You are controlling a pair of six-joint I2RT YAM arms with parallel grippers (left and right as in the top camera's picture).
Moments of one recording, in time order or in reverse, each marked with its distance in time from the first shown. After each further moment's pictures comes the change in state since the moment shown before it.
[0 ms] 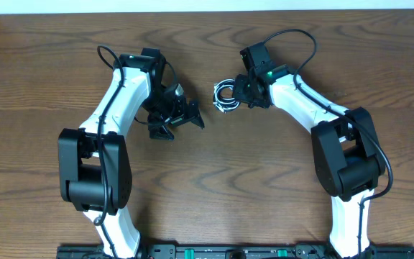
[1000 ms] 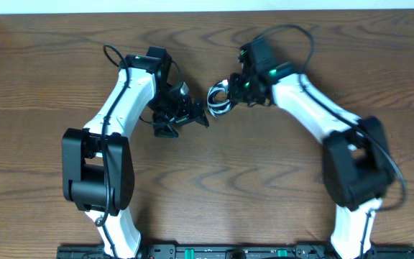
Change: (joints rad) left arm -0.038 0.000 0.000 0.046 0.000 -0.014; right arm -0.001 -0.106 0.000 -0.027 -0.195 -0.145
